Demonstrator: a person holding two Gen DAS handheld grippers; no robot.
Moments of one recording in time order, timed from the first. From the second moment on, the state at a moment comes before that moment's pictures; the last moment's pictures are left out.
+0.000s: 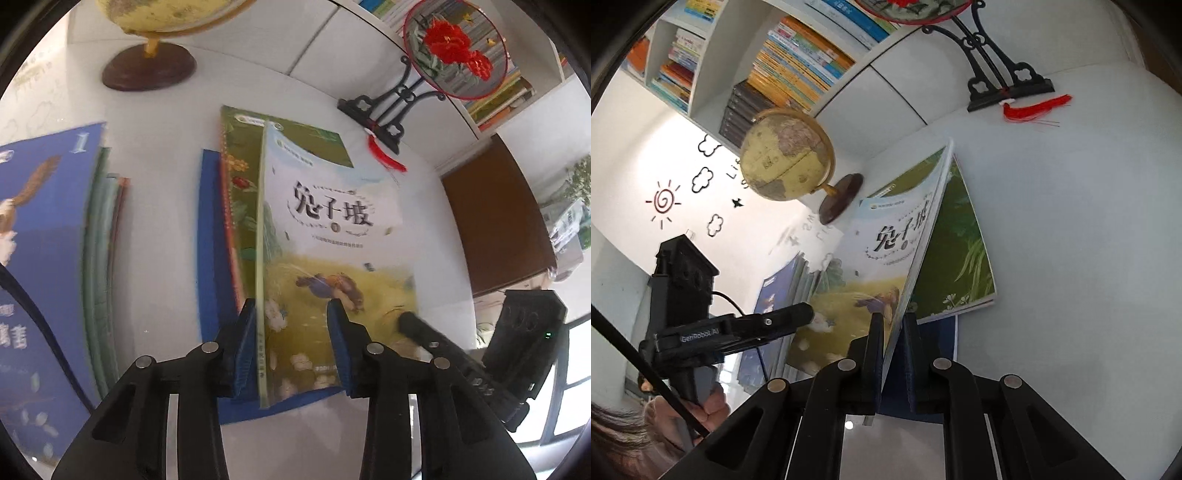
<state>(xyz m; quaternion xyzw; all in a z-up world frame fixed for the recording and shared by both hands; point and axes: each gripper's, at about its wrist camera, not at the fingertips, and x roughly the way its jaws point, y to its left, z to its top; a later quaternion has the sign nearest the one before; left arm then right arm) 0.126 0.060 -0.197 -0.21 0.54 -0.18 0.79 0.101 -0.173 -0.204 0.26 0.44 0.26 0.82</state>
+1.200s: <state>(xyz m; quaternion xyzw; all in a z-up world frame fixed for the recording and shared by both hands) 0.091 0.101 -0.118 -0.09 0.43 -0.21 0.87 0.084 -0.098 -0.126 0.14 0.36 0.28 0.88</state>
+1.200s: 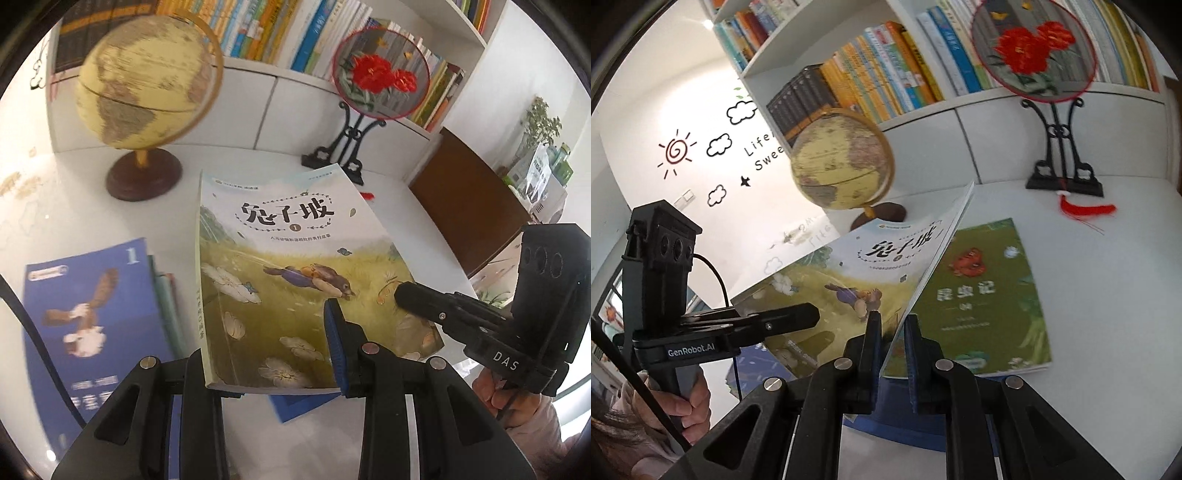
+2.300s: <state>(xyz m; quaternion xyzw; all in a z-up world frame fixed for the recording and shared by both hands) 0.039 0.247 -0.148 -0.15 0.49 -0.06 0.85 0.082 0.067 -0.137 0.09 0.41 0.38 0.82</state>
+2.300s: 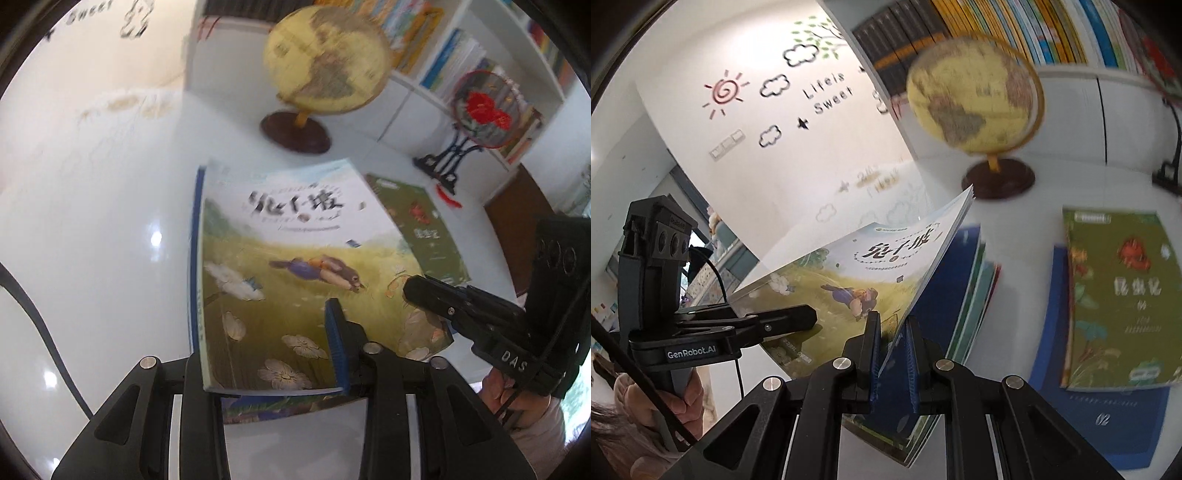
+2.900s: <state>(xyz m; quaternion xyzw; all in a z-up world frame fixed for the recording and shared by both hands) 0.032 0.281 -0.172 -0.19 0.59 0.03 0.78 0.089 0.084 -0.177 0.09 0.50 0.35 0.79</state>
